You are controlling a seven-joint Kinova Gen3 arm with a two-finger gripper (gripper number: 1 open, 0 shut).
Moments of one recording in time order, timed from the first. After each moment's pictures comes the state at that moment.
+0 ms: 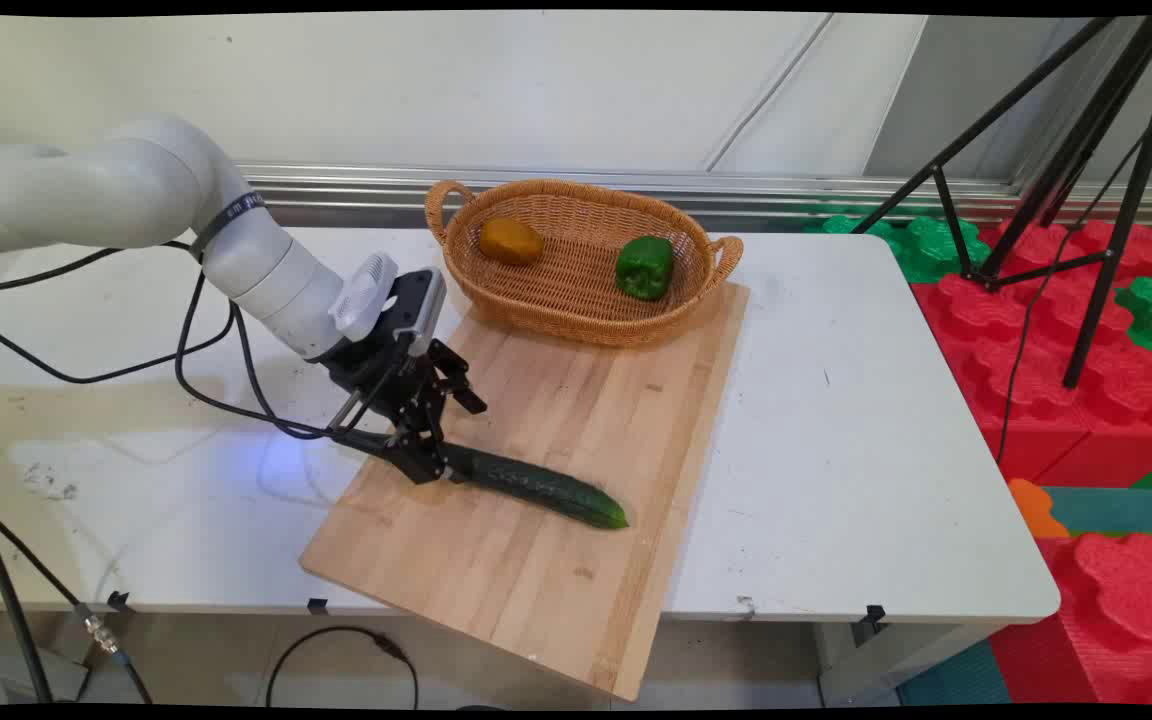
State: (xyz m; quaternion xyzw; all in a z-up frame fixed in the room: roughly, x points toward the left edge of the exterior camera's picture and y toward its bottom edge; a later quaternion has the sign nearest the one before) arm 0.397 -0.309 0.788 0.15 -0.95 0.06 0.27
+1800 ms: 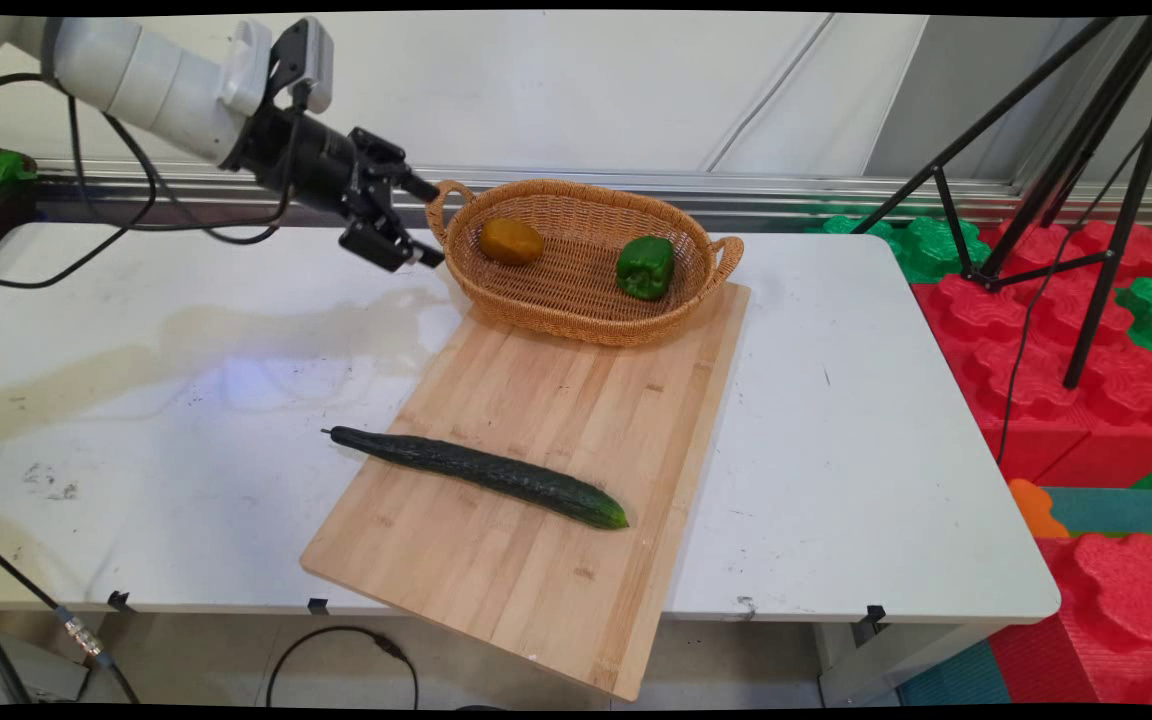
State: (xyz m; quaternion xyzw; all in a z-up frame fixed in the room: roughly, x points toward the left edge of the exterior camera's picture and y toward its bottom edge) arm 0.498 -0.349 0.918 0.22 -0.89 0.22 0.34
